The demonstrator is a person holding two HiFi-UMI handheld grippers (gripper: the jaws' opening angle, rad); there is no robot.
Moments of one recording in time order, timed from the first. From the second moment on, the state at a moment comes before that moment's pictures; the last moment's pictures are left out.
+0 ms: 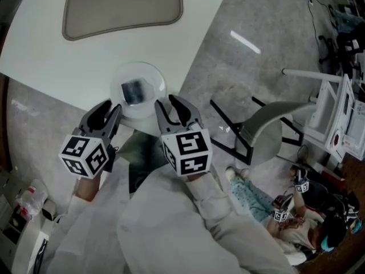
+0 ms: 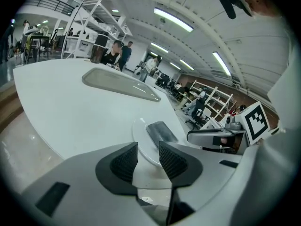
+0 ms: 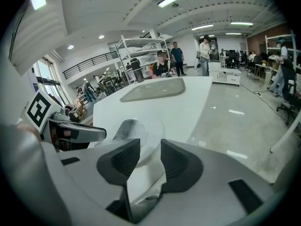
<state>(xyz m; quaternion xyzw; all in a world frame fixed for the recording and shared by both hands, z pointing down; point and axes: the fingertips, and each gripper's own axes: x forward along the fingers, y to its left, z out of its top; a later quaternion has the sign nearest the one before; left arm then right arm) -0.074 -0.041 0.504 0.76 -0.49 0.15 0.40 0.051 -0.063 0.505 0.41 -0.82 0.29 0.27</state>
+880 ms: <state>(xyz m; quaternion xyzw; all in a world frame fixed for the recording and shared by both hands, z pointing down) -0.077 -0.041 0.502 0.74 -0.50 0.14 0.43 0.044 -0.067 0.514 0.39 -0.81 0.33 0.29</state>
